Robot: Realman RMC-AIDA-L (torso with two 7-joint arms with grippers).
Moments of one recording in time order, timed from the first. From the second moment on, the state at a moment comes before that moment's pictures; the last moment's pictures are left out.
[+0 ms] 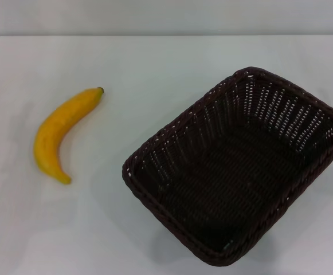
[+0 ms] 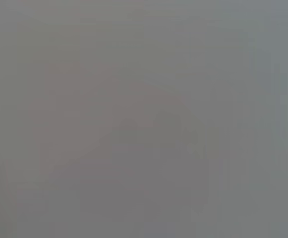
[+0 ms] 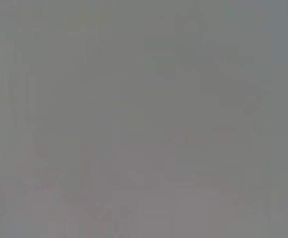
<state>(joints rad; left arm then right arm) -0.33 -2.08 0.92 0.09 -2.91 -1.56 2.82 0.39 2.02 -0.47 -0.07 2.26 1.33 -2.77</state>
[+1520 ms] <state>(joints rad) -0.30 -2.08 0.92 0.09 -2.92 -1.56 2.82 0.70 1.88 -0.86 -1.27 0.85 1.57 -0.84</state>
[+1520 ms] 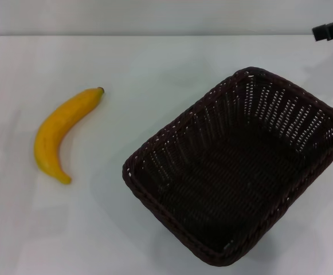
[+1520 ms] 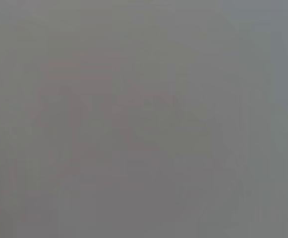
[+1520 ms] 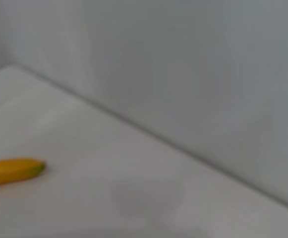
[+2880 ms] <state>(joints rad) -0.31 -2.08 0.93 0.08 -2.90 -1.56 2.79 1.10 2.01 -1.02 -0.80 0.27 1.62 -0.68</state>
